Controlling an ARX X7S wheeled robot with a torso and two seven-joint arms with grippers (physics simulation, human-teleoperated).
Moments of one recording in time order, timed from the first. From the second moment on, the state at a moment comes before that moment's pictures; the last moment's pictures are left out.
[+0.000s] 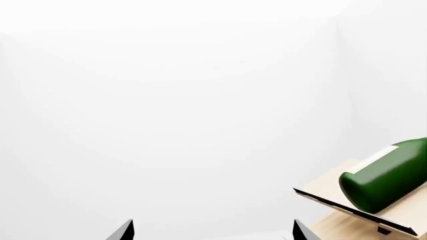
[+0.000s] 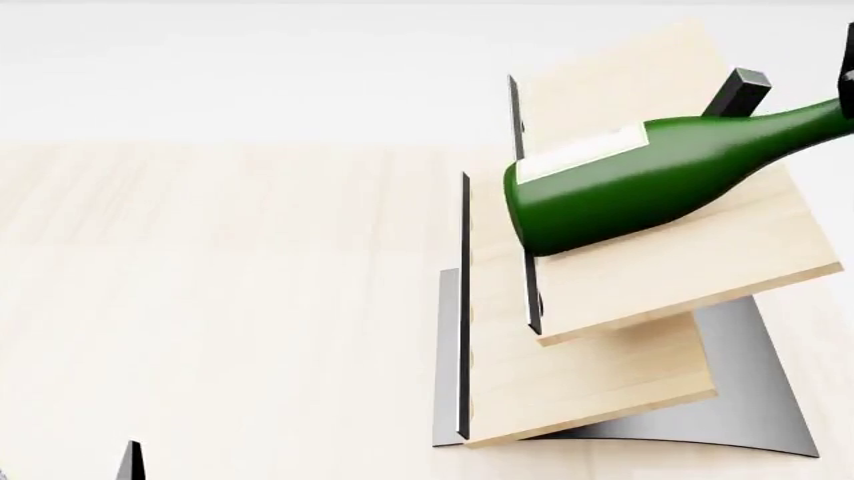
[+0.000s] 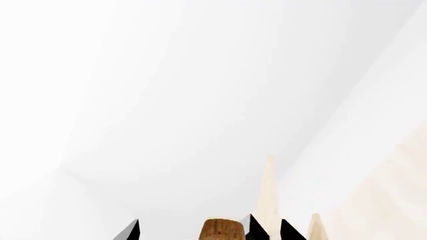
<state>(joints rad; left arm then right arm) 0.22 -0.46 0.43 0.77 0.01 0.03 -0.52 0.99 0.81 -0.48 0.48 1.99 0.14 0.07</state>
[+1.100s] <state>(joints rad) 0.21 -0.47 0.45 0.77 0.02 0.03 -0.53 0.39 1.06 -0.22 -0.13 1.64 -0.40 0.24</state>
